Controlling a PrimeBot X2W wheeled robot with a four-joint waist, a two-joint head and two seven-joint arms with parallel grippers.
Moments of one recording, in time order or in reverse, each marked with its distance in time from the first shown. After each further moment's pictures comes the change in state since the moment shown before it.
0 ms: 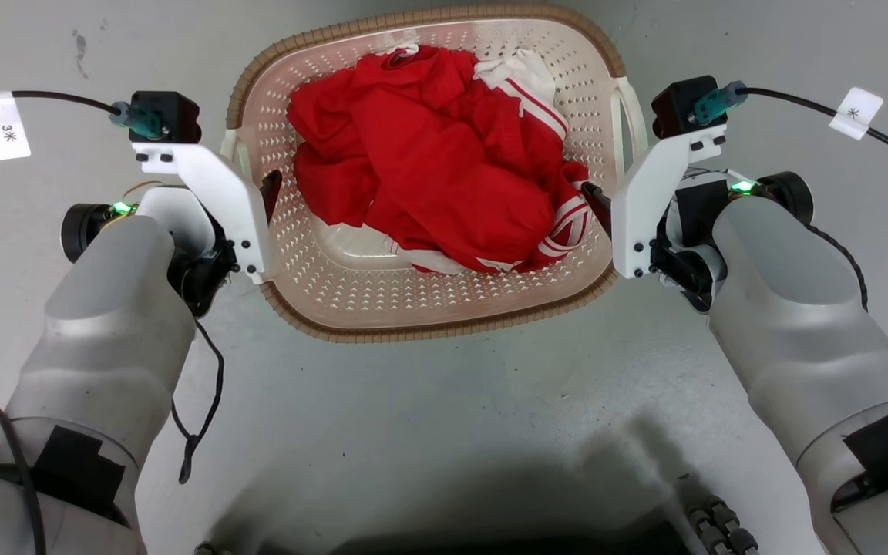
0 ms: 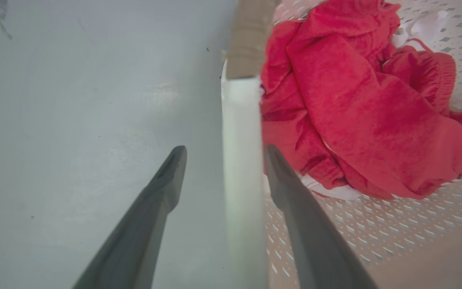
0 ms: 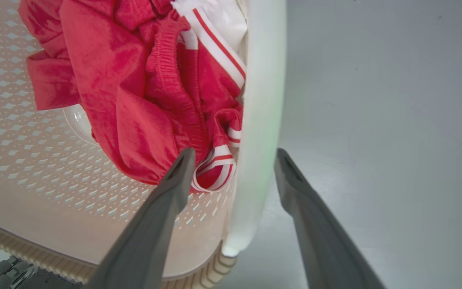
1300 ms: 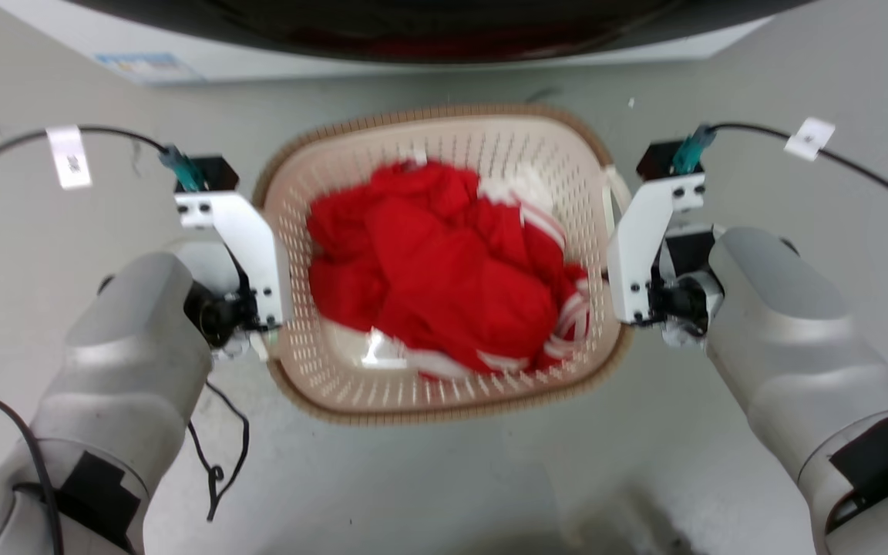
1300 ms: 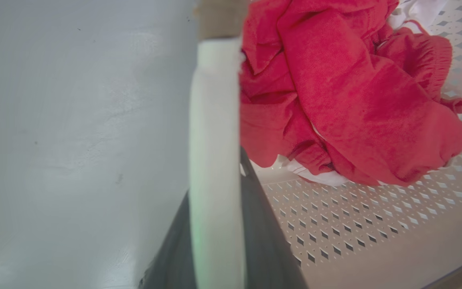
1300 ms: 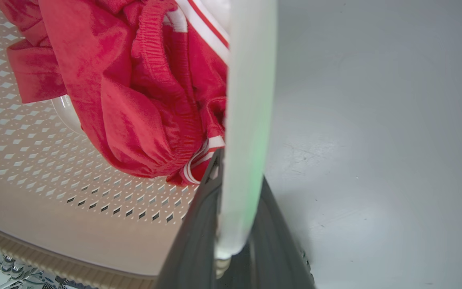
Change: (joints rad) left arm 0.032 -0.006 -0.174 0.003 -0.244 0.002 0.307; right arm -0.001 -0.005 0.210 0.078 0.277 -0.002 0.262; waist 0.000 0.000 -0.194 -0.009
